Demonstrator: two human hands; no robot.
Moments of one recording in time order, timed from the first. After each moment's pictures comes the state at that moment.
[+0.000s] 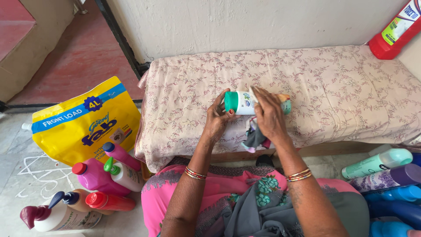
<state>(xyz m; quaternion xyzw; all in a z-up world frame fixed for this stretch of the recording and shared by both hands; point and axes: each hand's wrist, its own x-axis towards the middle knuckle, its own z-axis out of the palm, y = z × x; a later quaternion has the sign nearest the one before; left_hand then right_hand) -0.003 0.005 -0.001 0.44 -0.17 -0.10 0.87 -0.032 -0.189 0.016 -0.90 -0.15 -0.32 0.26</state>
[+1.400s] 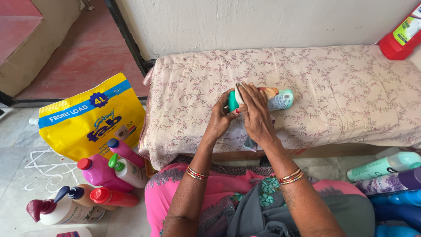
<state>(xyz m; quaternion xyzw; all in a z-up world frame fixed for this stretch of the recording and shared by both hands) -0.008 0.017 0.012 0.61 -0.21 -0.03 0.77 -0.044 -0.129 0.038 -0.88 -0.21 -0.34 0.26</state>
